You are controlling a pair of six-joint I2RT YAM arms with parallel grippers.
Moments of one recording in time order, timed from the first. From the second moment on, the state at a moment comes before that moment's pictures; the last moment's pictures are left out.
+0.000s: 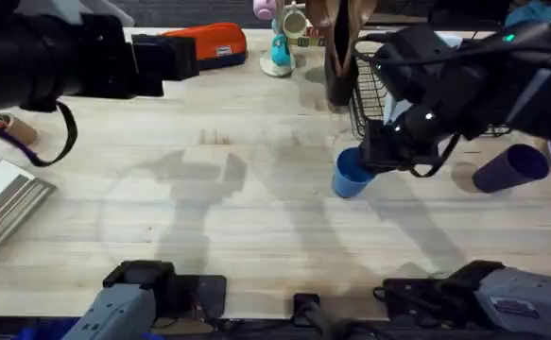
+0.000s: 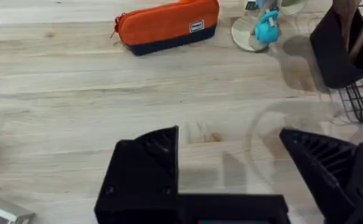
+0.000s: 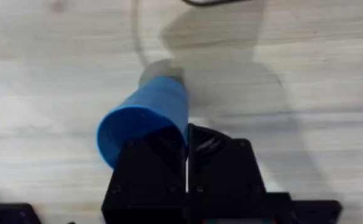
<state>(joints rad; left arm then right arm) -0.01 0.92 1.22 -0.96 0.09 -0.01 0.49 1.40 1.09 -1.12 0.05 0.58</state>
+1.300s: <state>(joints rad) -0.01 0.92 1.22 -0.96 0.09 -0.01 0.14 1.45 1.64 -1.13 0.13 0.23</state>
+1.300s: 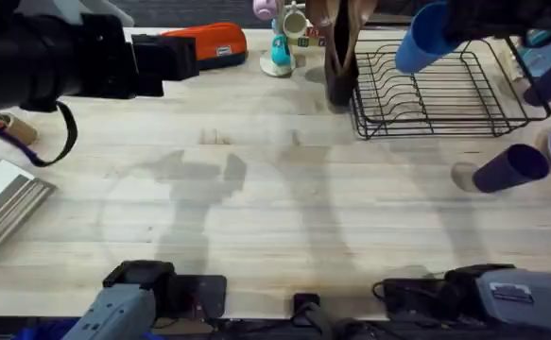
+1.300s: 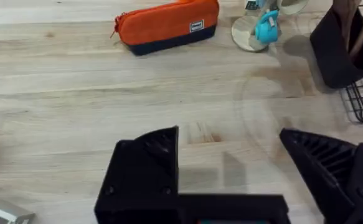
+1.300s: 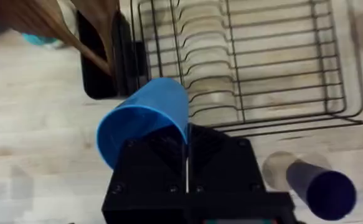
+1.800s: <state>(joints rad) -0.01 0.92 1.22 -0.96 0.09 -0.01 0.13 1.72 1.64 -1.13 0.07 0.21</state>
